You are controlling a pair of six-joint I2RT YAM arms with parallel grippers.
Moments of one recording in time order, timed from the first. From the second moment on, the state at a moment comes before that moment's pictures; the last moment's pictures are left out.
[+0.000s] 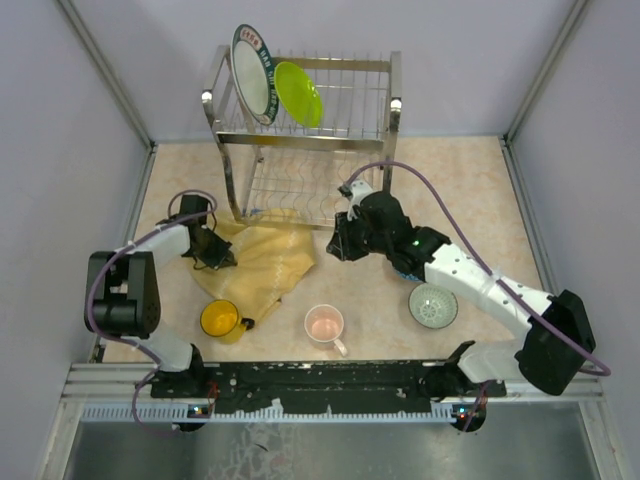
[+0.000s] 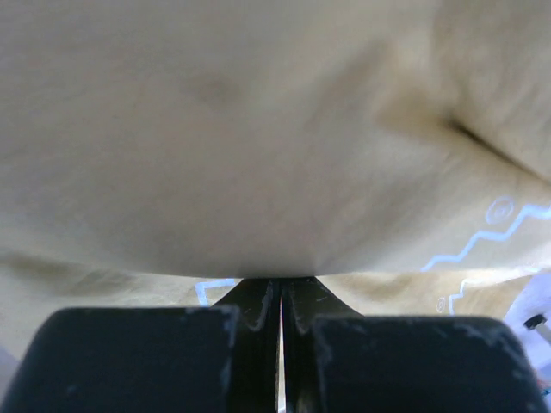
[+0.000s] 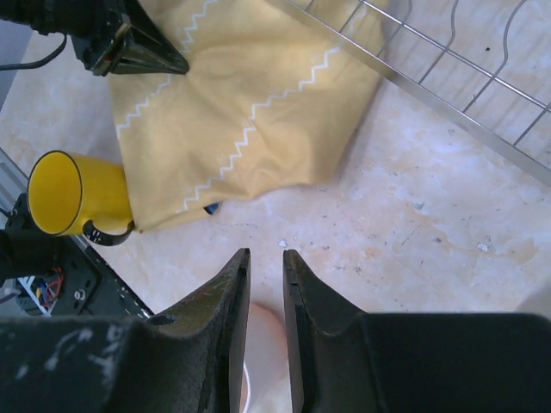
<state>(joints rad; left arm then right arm) -0.06 1.62 0.89 -0.49 0.07 -0.91 0.75 1.28 1.01 -0.30 -0.14 0.38</state>
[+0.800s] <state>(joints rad) 0.21 1.74 1.07 -0.51 -0.10 -0.73 0.72 1.28 1.01 -0.31 -0.13 0.37</state>
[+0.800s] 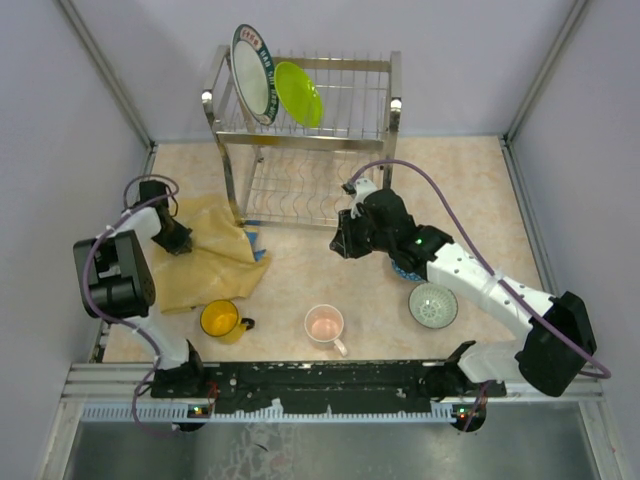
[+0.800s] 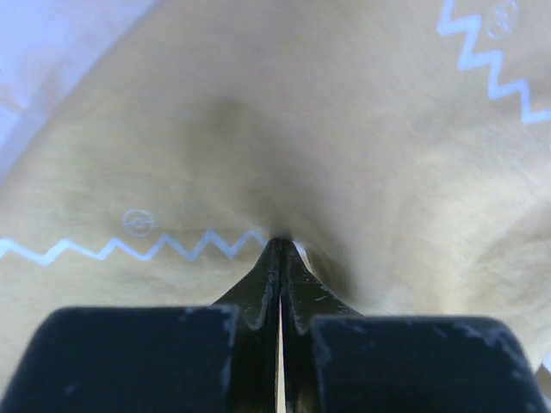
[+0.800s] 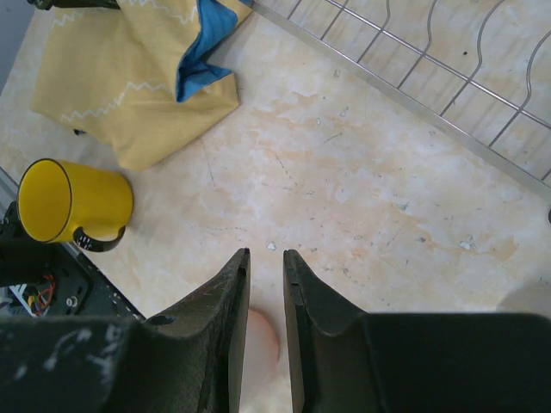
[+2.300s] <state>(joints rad) 0.17 1.74 1.07 -0.52 -0.03 -0.72 0.72 1.24 0.99 -0.35 -0.12 0.37</state>
